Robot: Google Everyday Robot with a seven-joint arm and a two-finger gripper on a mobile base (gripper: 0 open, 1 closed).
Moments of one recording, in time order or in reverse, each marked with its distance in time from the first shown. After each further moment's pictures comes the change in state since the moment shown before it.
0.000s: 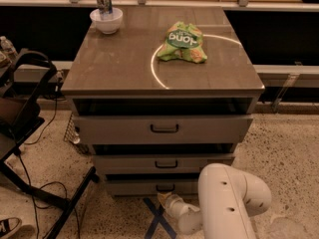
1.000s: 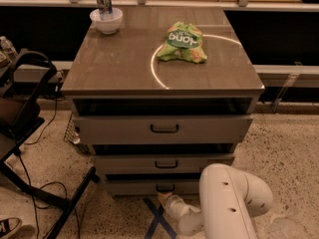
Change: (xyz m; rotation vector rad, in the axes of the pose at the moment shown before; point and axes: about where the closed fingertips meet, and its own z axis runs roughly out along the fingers) arm -0.001 0.004 -0.005 0.000 -0.001 -0.001
